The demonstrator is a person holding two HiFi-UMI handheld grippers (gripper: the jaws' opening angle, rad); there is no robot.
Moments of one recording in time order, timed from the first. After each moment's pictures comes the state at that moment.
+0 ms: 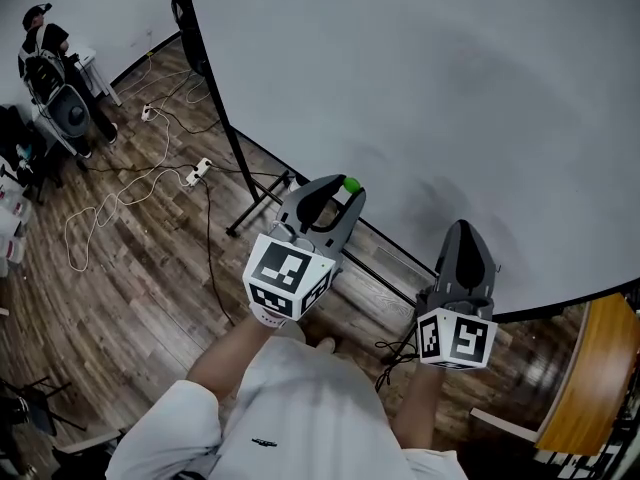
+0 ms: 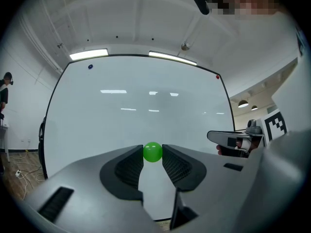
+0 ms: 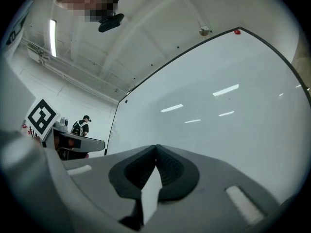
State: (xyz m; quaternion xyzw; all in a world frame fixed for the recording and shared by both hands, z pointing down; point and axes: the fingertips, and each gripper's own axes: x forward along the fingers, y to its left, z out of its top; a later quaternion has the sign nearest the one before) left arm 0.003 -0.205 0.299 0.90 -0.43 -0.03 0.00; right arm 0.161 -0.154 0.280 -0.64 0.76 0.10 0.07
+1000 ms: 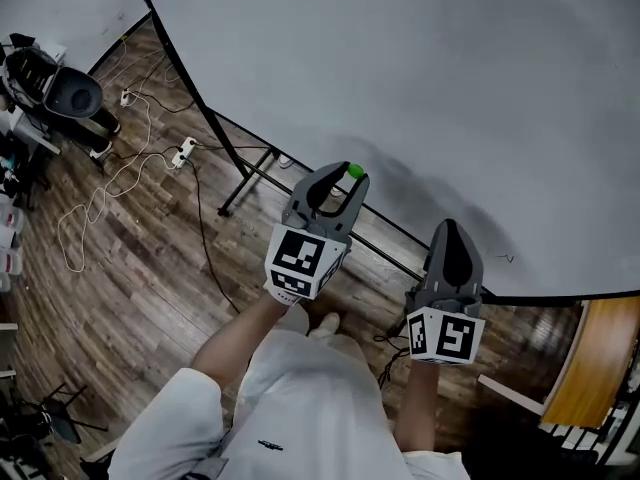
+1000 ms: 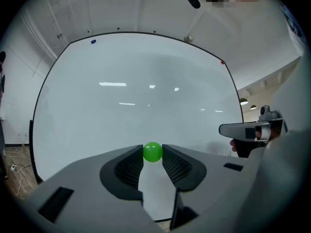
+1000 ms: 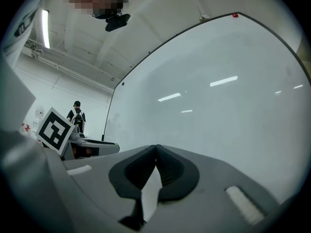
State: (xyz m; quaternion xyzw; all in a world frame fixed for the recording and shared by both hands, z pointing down) left arm 0.027 -0.285 0.381 0.90 -0.43 0.00 0.03; right arm 0.156 -0.199 0.346 -0.65 0.75 0.06 0.02
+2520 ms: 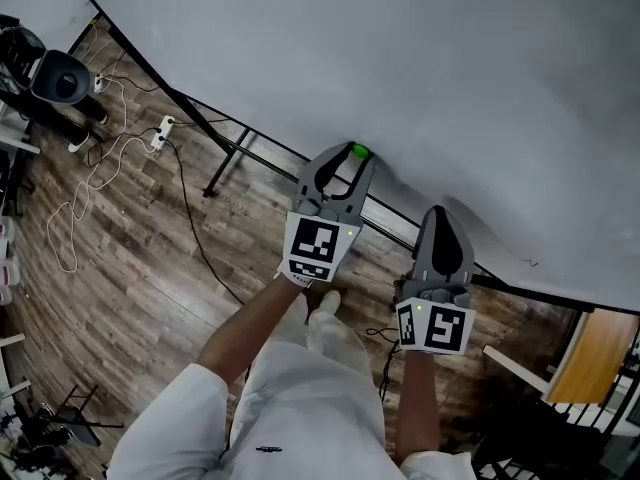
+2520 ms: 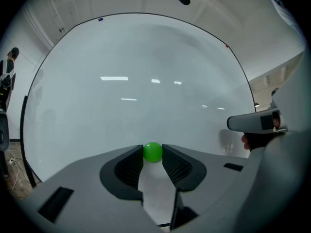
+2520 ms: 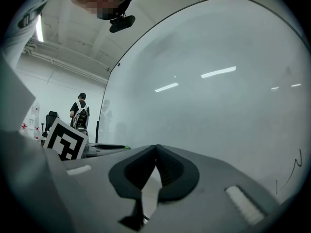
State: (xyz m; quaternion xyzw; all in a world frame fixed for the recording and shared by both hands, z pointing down) left arm 0.063 -0.355 0.490 0.90 -0.44 0.01 0.04; right arm 0.158 -0.256 0.445 -0.67 0.74 0.02 -0.01
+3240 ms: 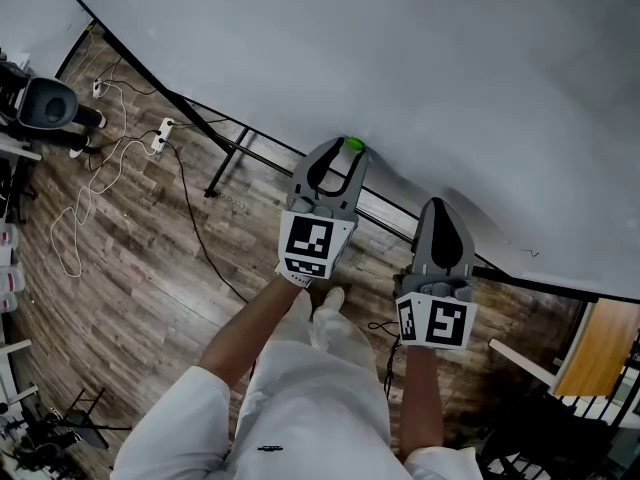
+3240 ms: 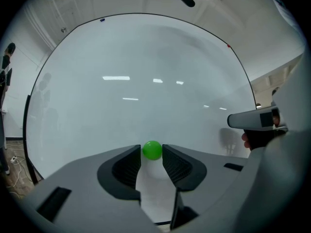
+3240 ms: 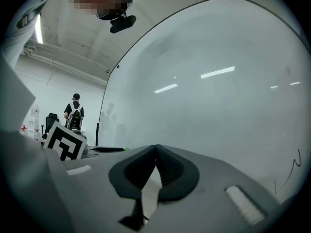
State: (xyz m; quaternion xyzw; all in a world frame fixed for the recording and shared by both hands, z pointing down) left arm 0.056 -0.353 0.491 0.89 -0.44 0.01 0.05; right arm 0.155 -0.255 0.440 -0.67 0.74 0.01 0.00
